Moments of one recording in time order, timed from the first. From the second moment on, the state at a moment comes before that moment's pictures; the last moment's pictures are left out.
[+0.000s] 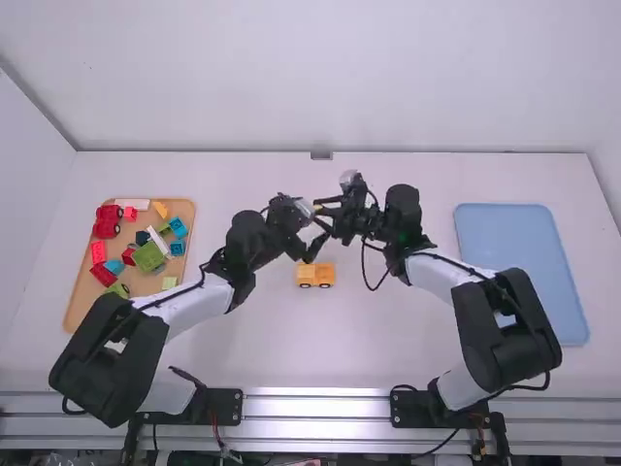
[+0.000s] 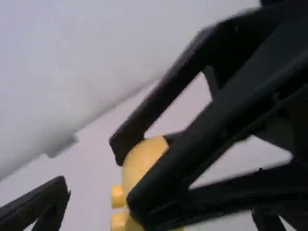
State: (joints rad) left arm -0.42 1.48 0.62 0.64 0.33 0.20; right arm 0.34 1.67 0.78 0.72 -0.90 0.19
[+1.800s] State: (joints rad) left arm -0.20 1.63 0.91 0.17 1.20 0.27; right arm 0.24 1.67 1.07 0.05 -1.20 -0.45
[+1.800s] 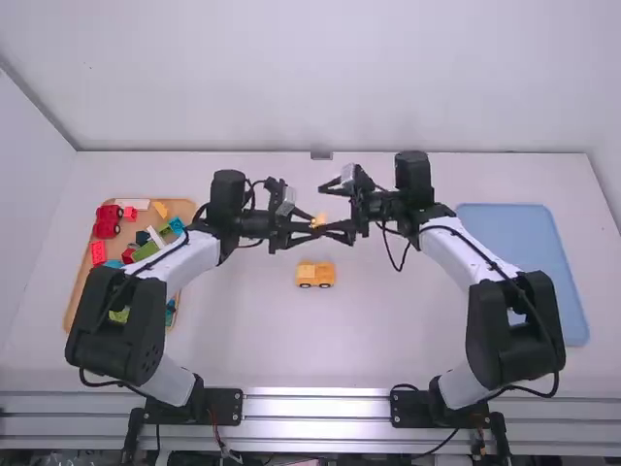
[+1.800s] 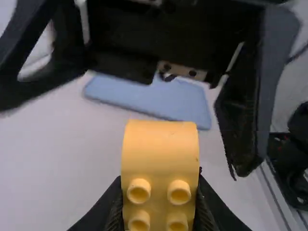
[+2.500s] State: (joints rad) left arm -0.46 1.79 1.28 -0.51 0.47 0.49; right arm 0.24 1.10 0.72 -0.06 0.10 -0.08
